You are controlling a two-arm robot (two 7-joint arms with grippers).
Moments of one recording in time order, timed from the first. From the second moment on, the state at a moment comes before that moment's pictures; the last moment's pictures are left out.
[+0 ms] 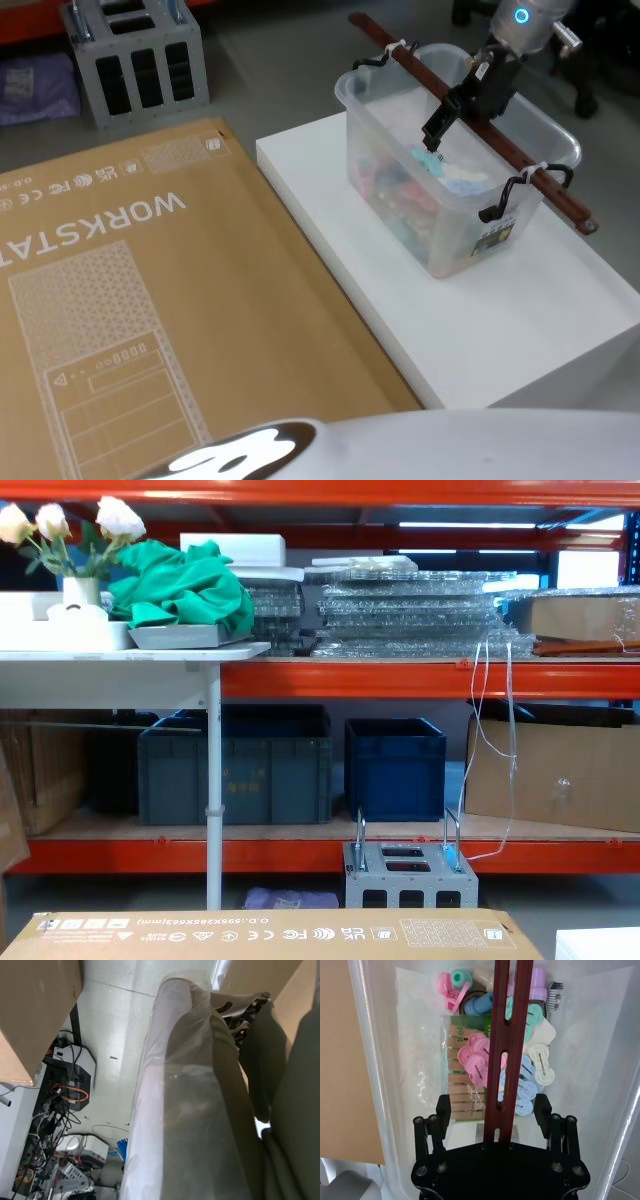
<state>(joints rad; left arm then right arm) -1.47 0.97 1.56 -0.90 0.05 0.15 -1.47 1.03 0.93 -0.94 -1.18 -0.25 0.01 1.41</state>
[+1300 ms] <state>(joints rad) -1.47 0.97 1.56 -0.90 0.05 0.15 -1.47 1.06 0.93 -0.98 -1.18 -0.23 0.01 1.38</state>
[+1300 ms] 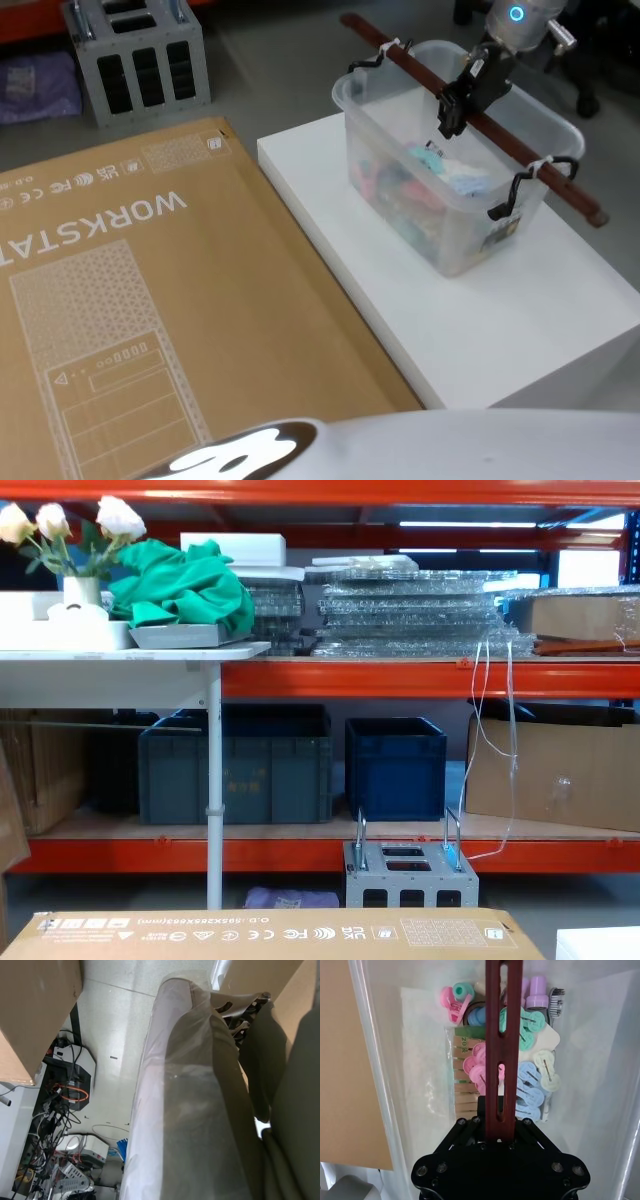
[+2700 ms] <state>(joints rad) -1.47 0.97 1.56 -0.90 0.05 0.15 -1.47 1.16 1.00 -0.90 -1.31 -0.11 -0.07 1.46</state>
